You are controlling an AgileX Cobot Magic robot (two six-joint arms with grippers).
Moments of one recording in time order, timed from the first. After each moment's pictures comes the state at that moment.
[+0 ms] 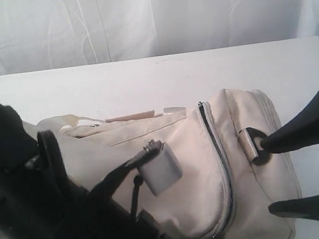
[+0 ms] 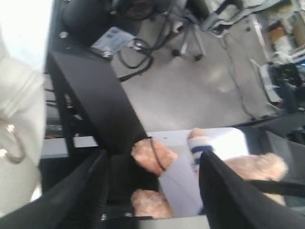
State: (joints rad) left arm -0.89 1.37 -0.82 -1.23 1.11 1.09; right arm 0.46 0.76 -0.79 0.69 1.11 -1.33
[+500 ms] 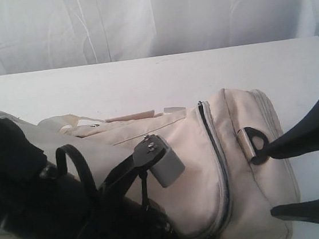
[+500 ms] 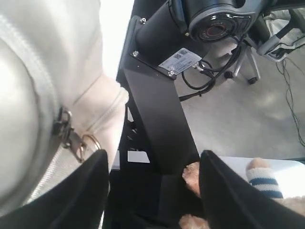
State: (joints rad) left arm -0.92 1.37 -0.78 -1.24 0.86 1.09; right arm 0.46 0.75 -0.76 0.66 1.09 -1.33
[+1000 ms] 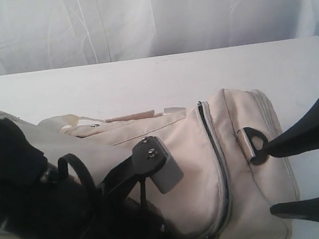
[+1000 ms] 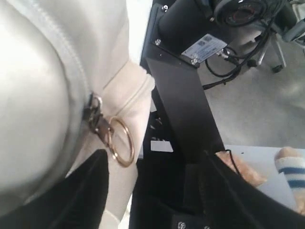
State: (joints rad) left arm -0.92 1.37 -0.78 -1.15 0.82 1.07; right arm 0.46 0.75 -0.76 0.66 1.08 -1.33
